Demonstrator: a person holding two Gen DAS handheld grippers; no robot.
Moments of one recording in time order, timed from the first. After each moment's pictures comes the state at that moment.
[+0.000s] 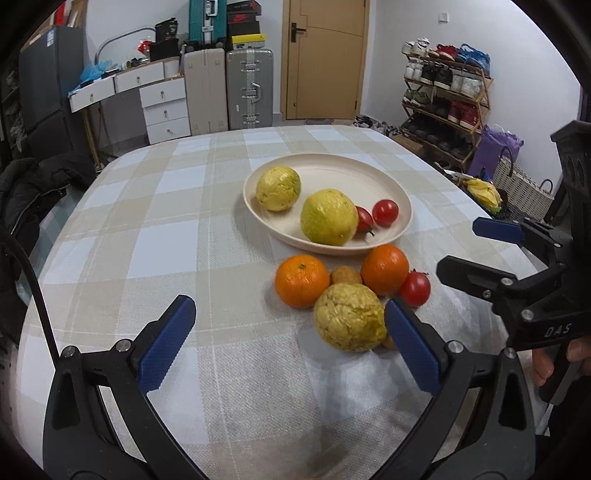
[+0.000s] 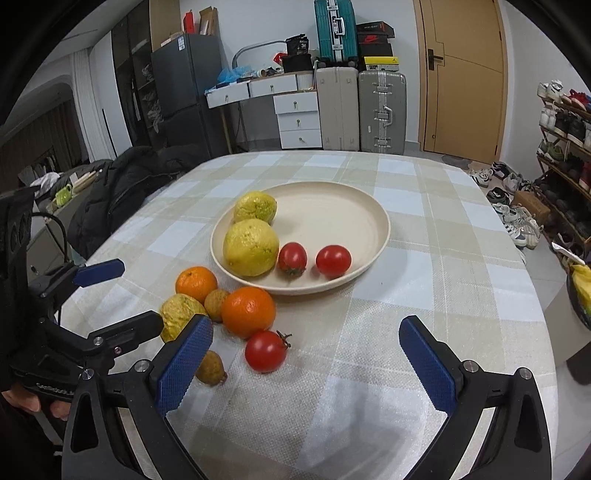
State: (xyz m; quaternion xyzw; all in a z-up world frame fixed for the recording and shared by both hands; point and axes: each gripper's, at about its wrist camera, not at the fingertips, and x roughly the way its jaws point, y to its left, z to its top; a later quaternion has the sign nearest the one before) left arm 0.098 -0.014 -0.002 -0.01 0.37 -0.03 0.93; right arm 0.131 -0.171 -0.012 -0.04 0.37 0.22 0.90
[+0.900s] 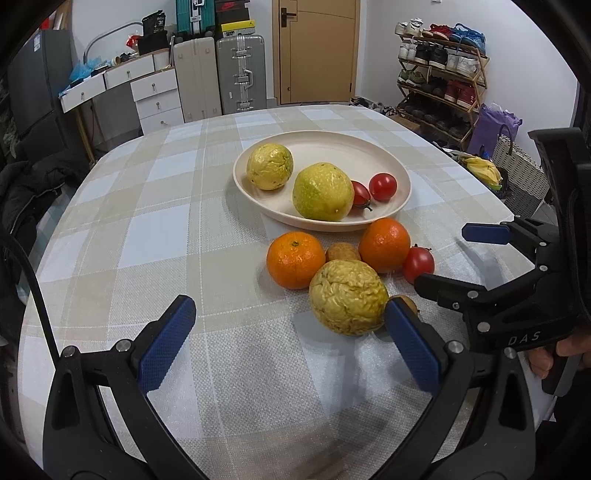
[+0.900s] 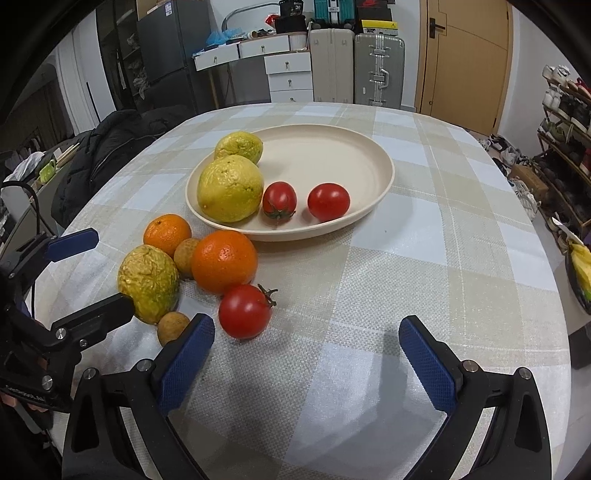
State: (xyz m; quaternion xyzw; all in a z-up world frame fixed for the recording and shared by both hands) left arm 0.109 -0.019 -0.018 0.01 0.40 -0.03 0.92; right arm 0.143 -0.163 -0.048 -0.06 0.44 0.20 0.87
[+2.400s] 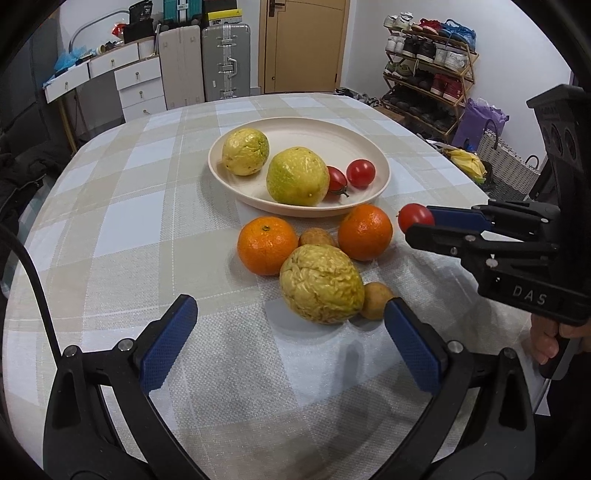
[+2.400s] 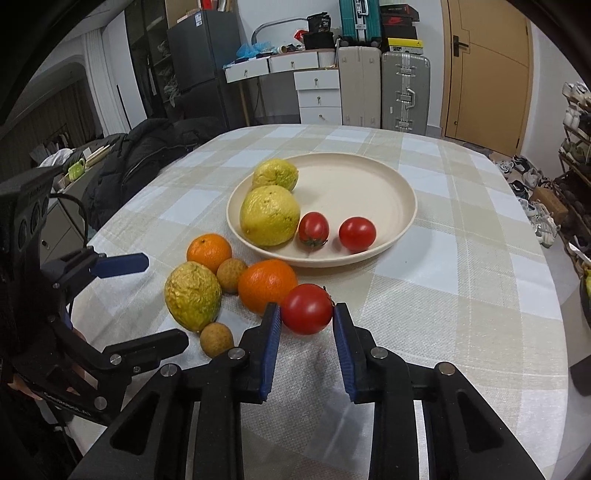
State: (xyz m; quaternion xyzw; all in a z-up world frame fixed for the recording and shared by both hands) left arm 0.107 -0.028 -0.022 -0.01 0.42 -0.07 0.91; right arm 0.132 -0.165 -0.024 -0.06 0.41 0.26 0.87
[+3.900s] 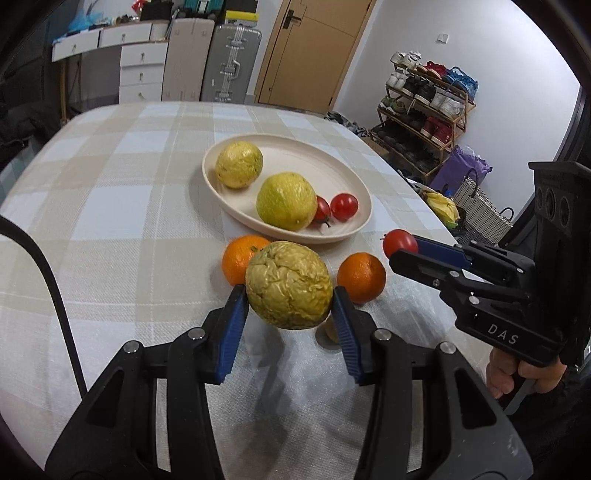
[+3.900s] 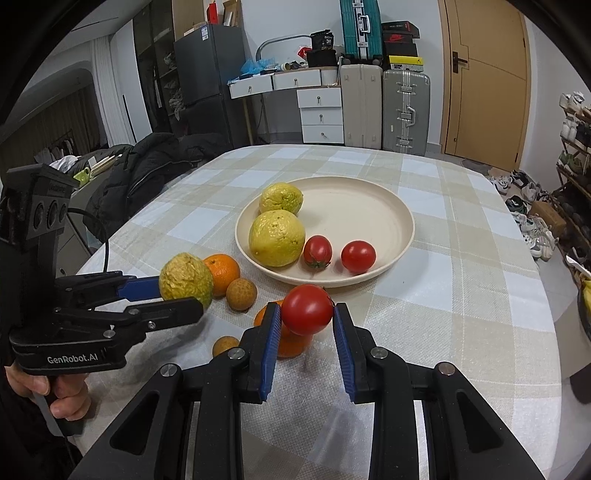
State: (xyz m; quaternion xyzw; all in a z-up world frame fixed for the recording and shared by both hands) left arm 0.107 -0.012 -0.012 -0.12 0.39 -0.10 0.91; right arm 0.125 -0.166 -0.010 -0.06 0.37 0.26 0.89
